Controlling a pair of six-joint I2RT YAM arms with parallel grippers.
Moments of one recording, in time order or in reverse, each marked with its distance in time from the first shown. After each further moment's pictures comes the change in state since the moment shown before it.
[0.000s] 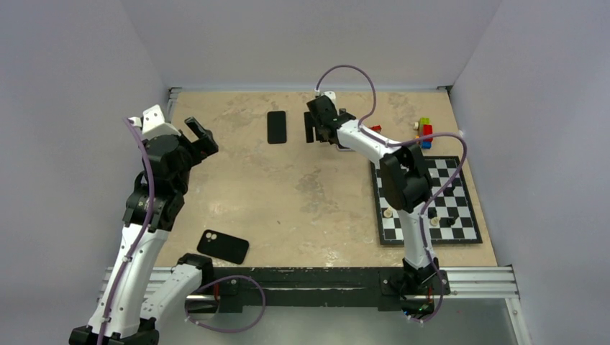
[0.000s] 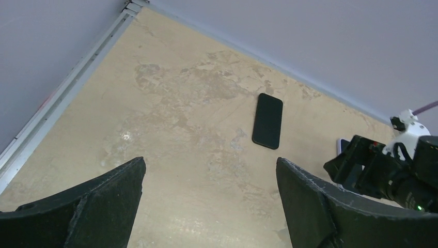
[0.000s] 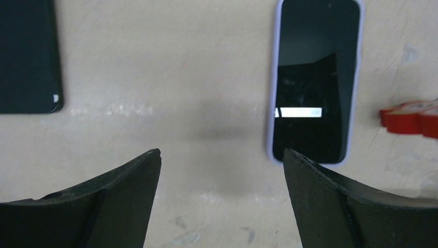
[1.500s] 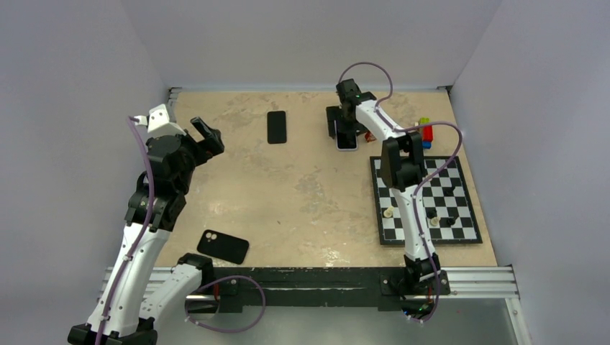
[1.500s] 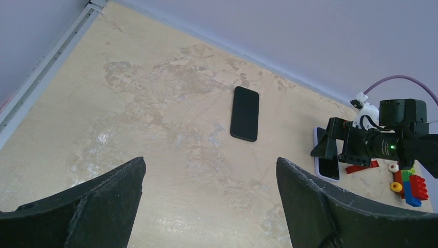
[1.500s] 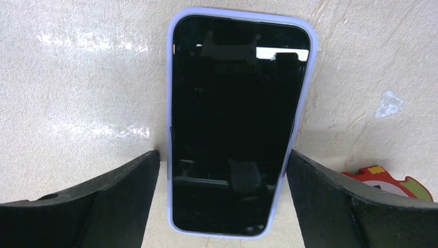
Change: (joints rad) left arm -0.027 -0.001 -0.018 0.045 0.084 -0.018; right arm -0.260 0.378 0.520 -0.384 -0.259 -0.196
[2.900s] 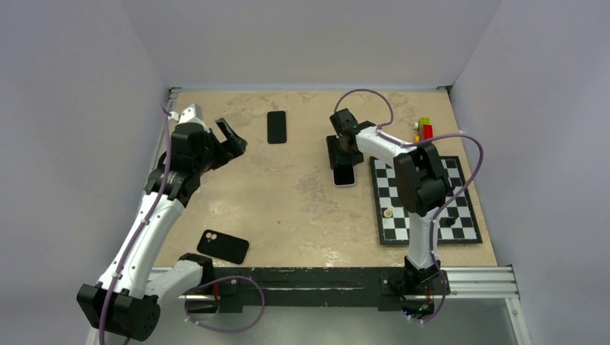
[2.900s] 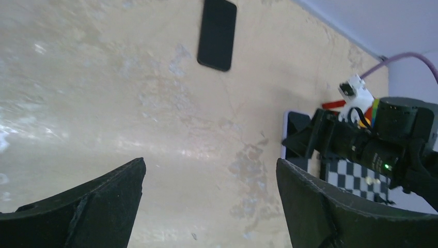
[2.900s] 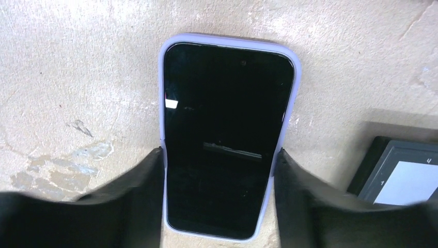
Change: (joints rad) left arm 0.000 0.175 0.000 -0.058 0.201 -0.133; right arm 0.126 -0.436 -0.719 0.208 0.005 0.106
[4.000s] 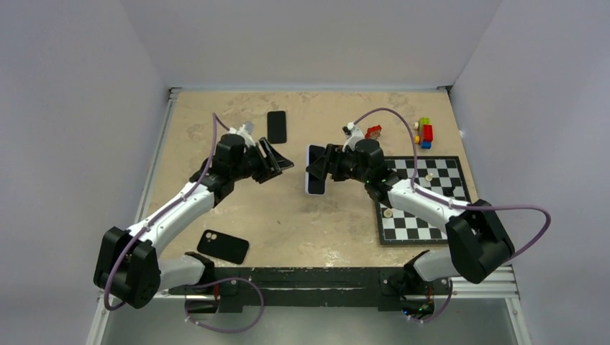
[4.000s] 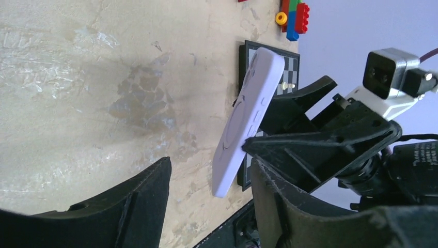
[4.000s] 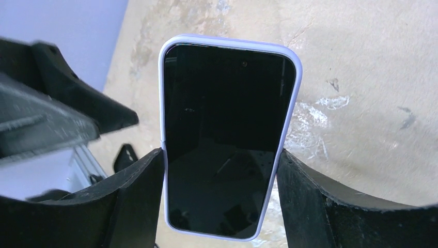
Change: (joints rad) left arm -0.193 0.255 -0.236 0.452 0.451 -0.358; right arm 0.110 -0.631 -0.721 0.855 -0.401 0.313
